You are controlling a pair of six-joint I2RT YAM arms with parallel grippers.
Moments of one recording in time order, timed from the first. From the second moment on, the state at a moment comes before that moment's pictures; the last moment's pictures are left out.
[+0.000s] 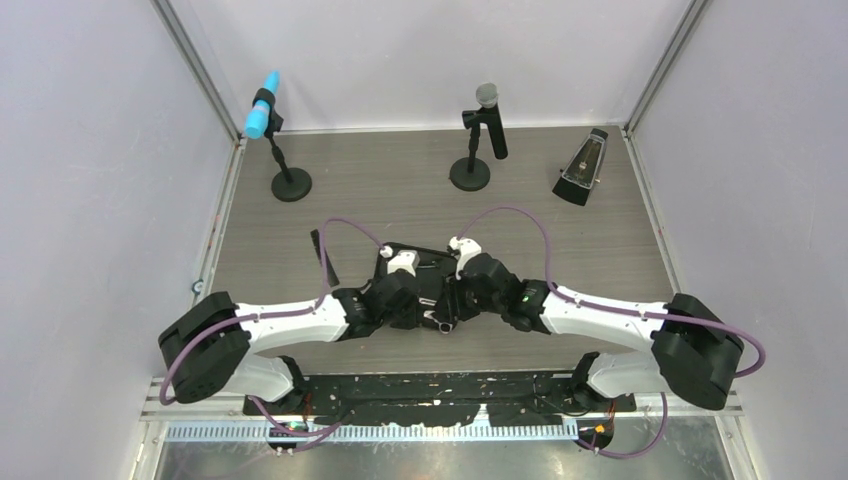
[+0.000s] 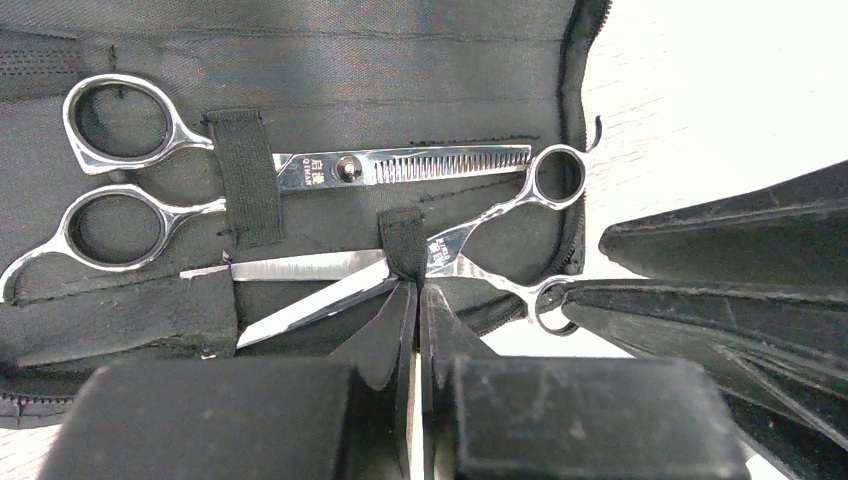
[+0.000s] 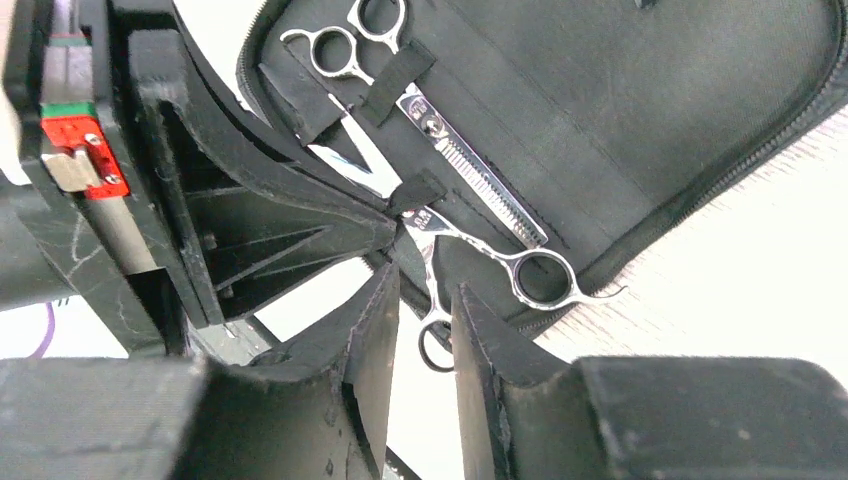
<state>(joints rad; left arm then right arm) -1.02 1.33 0.60 -0.10 -0.19 -0.82 0.95 1.28 0.61 -0.02 -0.03 0.57</state>
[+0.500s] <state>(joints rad) -1.01 1.23 0.65 -0.27 -0.25 -0.84 0.95 1.29 0.59 -0.09 -0.05 0.55</state>
